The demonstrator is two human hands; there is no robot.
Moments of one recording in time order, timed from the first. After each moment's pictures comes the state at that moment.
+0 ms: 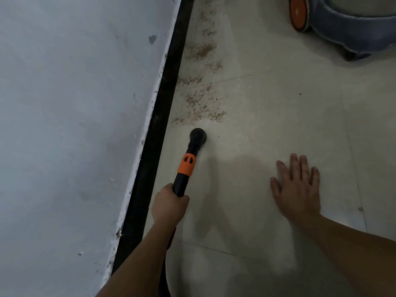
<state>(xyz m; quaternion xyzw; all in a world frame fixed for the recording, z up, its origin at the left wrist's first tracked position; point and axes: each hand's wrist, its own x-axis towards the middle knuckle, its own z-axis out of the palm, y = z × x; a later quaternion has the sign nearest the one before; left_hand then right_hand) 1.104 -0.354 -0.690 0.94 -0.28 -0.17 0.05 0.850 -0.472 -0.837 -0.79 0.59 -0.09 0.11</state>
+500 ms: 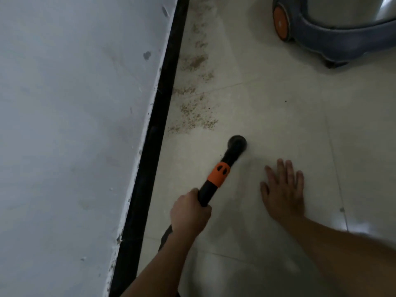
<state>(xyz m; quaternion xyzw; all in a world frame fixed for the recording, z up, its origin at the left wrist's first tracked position) 1.028 -0.379 -0.666 0.90 -0.41 -0.15 -0.03 0.850 -0.475 -0.829 -0.78 0.59 -0.15 0.16</state>
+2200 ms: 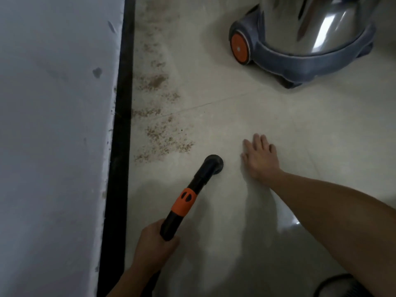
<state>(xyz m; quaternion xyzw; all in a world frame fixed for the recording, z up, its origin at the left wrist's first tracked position) 1.170 -0.388 -0.704 0.83 -0.42 -0.35 0.11 0.906 -0.615 -0.803 -0.75 0.63 0.03 0.20</state>
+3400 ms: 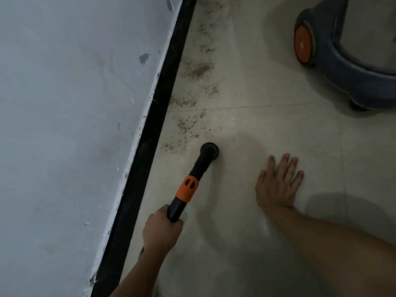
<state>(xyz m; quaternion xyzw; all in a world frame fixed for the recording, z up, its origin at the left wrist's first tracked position) 1.103 -0.436 -0.691 0.95 -0.25 -0.20 0.05 0.923 -0.616 -0.836 -0.71 0.67 -0.09 0.19</state>
